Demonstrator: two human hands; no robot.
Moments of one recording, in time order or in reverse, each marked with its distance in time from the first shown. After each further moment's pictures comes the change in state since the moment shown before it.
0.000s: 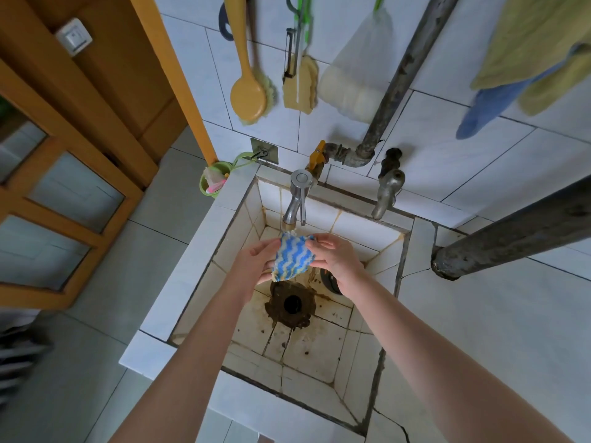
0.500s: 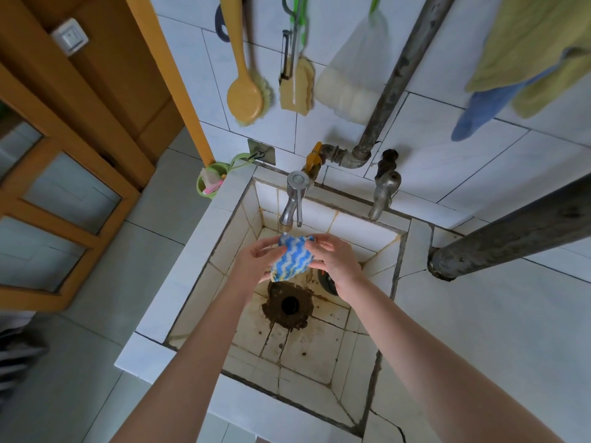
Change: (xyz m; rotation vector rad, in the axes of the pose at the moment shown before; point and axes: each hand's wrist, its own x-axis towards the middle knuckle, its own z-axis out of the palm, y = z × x) left_hand -0.003 0.006 0.008 -0.005 0.006 0.055; right_hand -0.004 0.002 -0.002 0.044 0.013 -0.035
